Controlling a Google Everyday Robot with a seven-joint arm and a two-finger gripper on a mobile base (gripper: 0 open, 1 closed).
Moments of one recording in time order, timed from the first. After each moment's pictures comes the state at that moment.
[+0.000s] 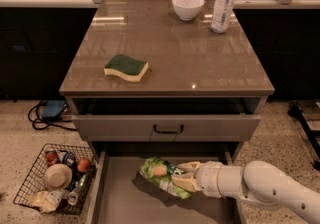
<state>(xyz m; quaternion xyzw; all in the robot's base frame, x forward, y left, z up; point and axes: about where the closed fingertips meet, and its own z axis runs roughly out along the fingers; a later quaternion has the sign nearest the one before) 0.445 -0.069 0.555 -0.40 0.77 0.30 0.40</state>
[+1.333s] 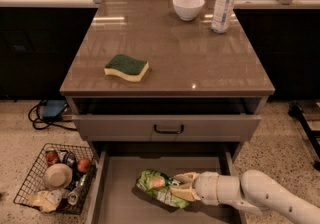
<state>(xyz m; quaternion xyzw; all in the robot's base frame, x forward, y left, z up) 0.436 -0.062 0.492 -0.41 0.73 0.37 0.41</state>
